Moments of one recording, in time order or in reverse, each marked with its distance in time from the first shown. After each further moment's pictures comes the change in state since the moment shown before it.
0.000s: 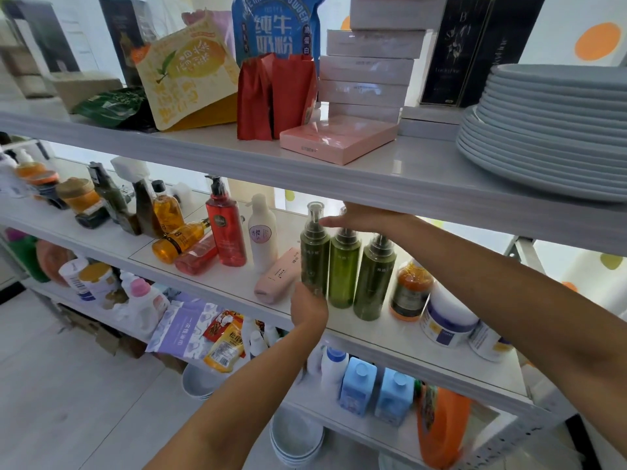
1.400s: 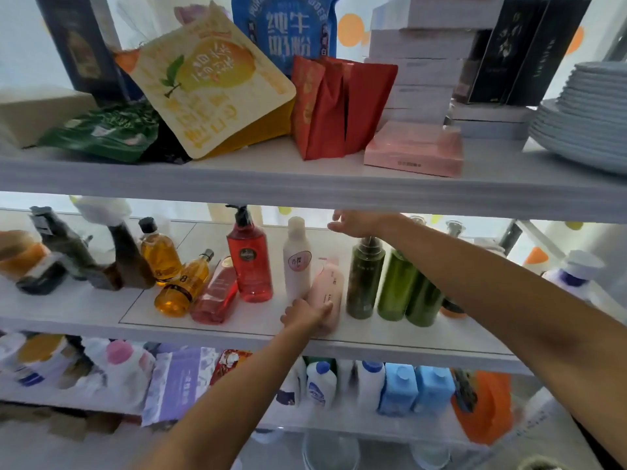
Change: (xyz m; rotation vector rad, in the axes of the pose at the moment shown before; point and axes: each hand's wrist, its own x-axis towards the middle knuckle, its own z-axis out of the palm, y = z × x) left_hand 0.139 -0.043 -0.103 0.341 -0.505 0.010; right_hand 0.102 -0.077 0.053 -0.183 -0.050 0.318
